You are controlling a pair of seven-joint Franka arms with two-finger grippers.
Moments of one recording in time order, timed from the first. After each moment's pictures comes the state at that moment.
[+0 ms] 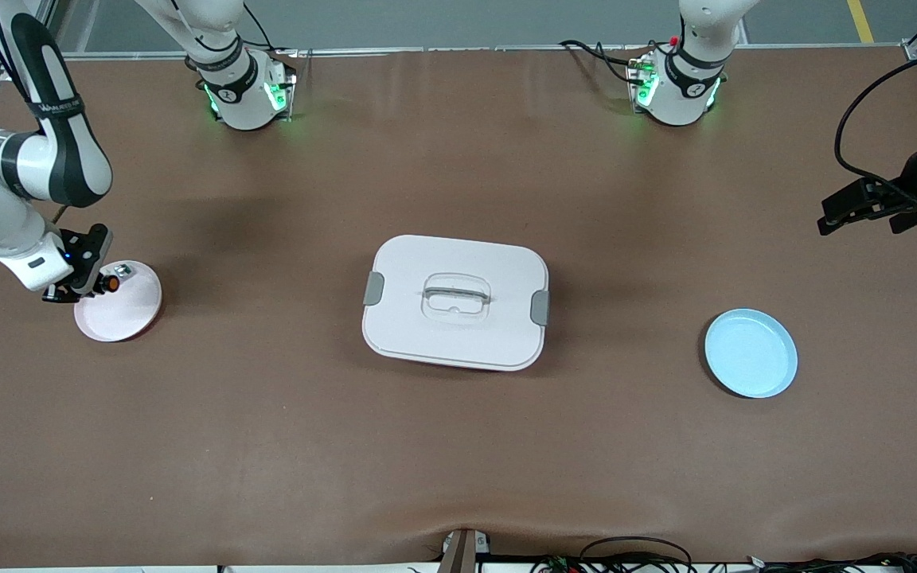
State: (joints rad) left arm 0.59 0.08 -0.67 -1.49 0.03 1.55 -0.09; right arm -0.47 0.19 0.13 -2.27 -0.31 2.54 -1.57
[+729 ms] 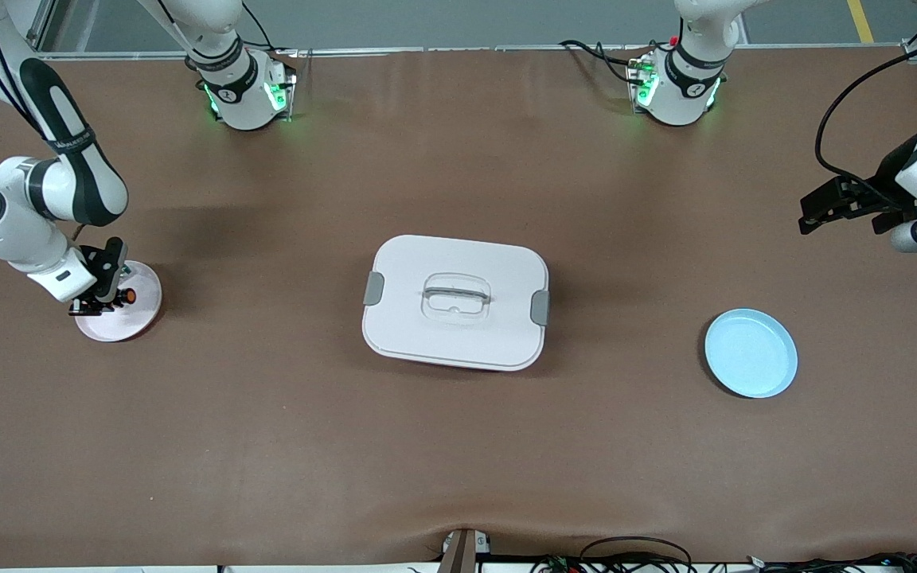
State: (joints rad) left arm 0.30 0.07 -0.41 -1.49 0.03 1.54 -0.10; right arm -0.51 0.35 0.13 -2.27 -0.32 2.70 -1.67
